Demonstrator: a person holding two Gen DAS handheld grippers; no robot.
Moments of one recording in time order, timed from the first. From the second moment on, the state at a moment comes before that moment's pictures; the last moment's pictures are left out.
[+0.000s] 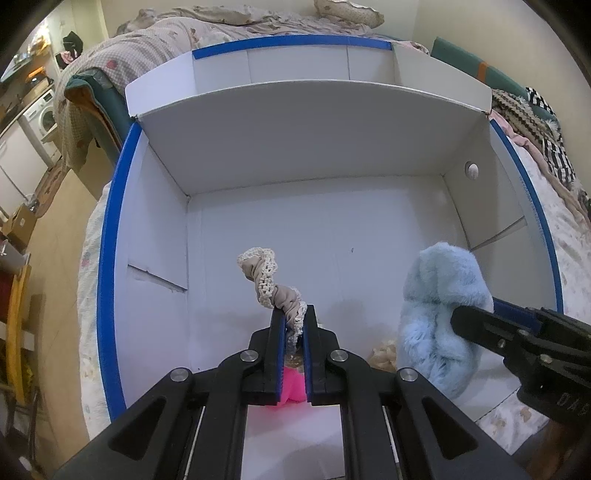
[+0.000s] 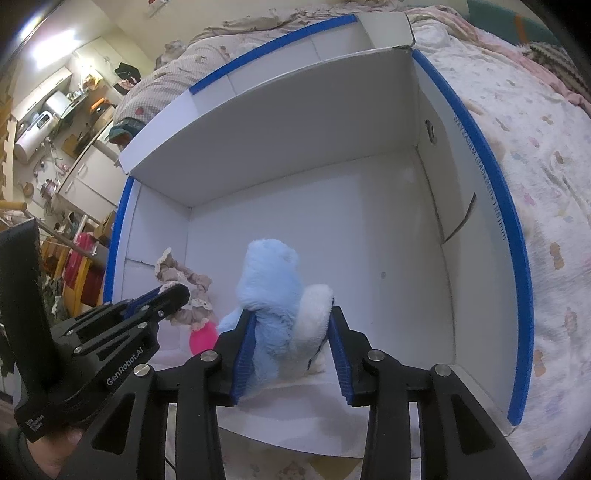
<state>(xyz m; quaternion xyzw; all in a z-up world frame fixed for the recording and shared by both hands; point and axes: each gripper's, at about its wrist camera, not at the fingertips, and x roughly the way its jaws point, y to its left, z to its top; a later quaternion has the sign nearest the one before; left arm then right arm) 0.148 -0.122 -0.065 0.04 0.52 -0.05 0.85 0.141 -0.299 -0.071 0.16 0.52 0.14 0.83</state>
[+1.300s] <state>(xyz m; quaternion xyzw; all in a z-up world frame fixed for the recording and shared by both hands) 0.130 -0.101 -0.032 0.02 0.48 -0.02 0.88 0.135 -0.310 -0.045 0.17 0.46 0.12 0.86</state>
